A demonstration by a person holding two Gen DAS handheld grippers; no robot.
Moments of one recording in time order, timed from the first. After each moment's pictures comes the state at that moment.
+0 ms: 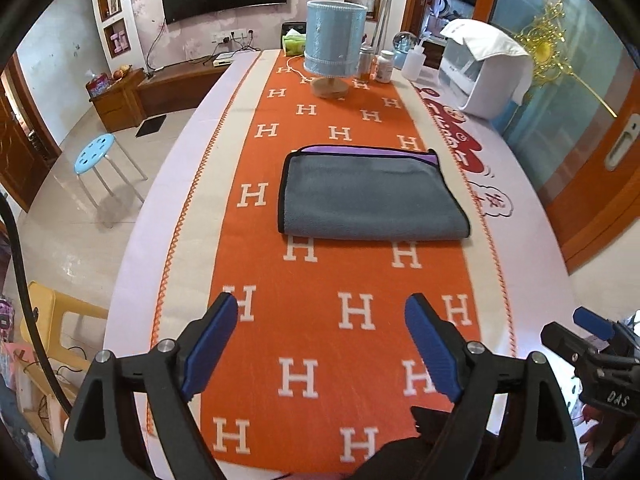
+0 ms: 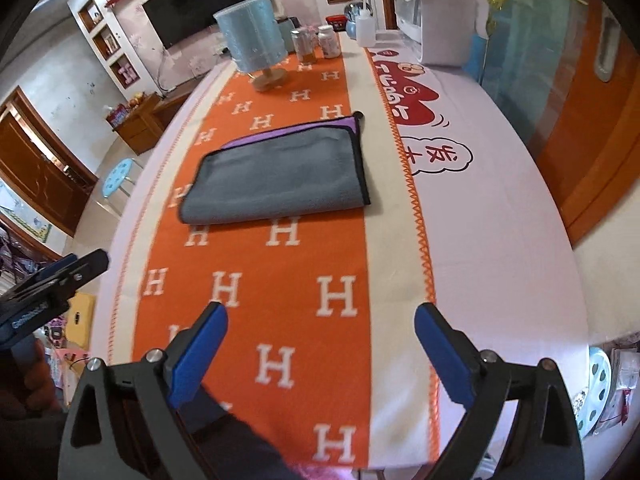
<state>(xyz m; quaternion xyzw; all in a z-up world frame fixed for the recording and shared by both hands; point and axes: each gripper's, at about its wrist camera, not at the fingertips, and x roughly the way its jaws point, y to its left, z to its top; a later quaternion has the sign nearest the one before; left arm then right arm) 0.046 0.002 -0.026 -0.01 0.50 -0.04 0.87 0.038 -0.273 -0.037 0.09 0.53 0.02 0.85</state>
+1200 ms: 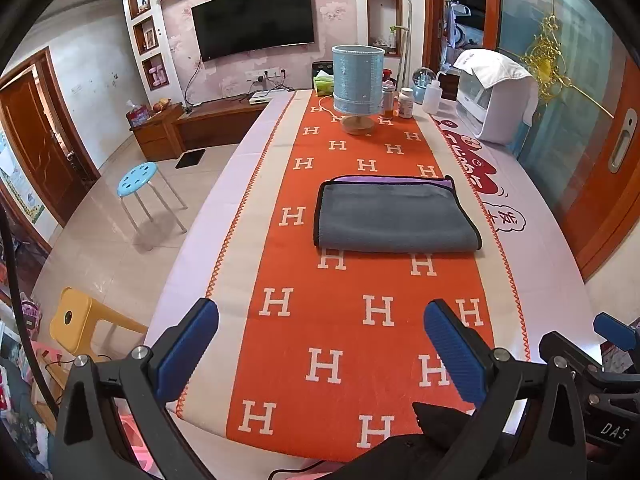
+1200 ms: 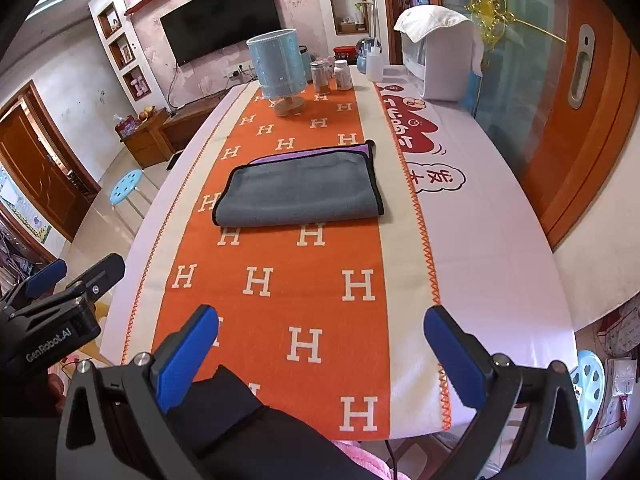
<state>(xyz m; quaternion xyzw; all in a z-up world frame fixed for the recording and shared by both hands) -0.018 -0.003 0.007 0.02 0.43 0.02 0.90 -0.017 -0.233 0.001 0.07 0.48 0.00 0.88</state>
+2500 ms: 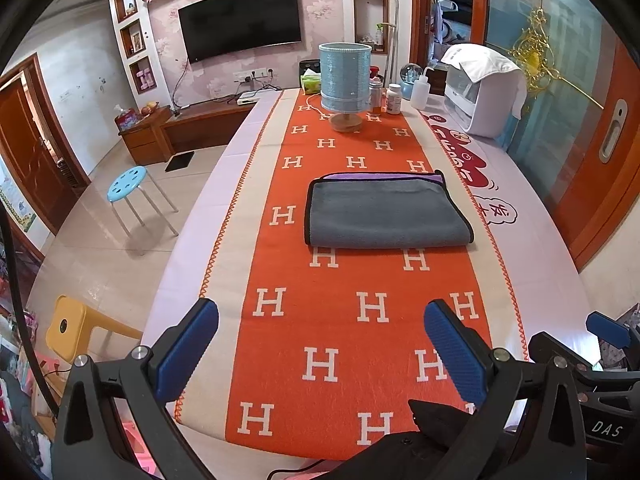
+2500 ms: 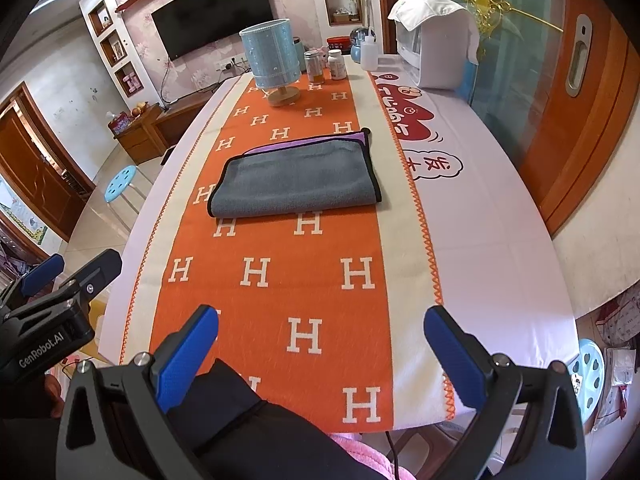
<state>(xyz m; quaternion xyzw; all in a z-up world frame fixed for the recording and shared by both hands) -0.017 -0.005 0.004 0.02 0.43 0.00 0.90 -0.016 -0.234 -0.008 0.07 0.49 0.00 0.87</state>
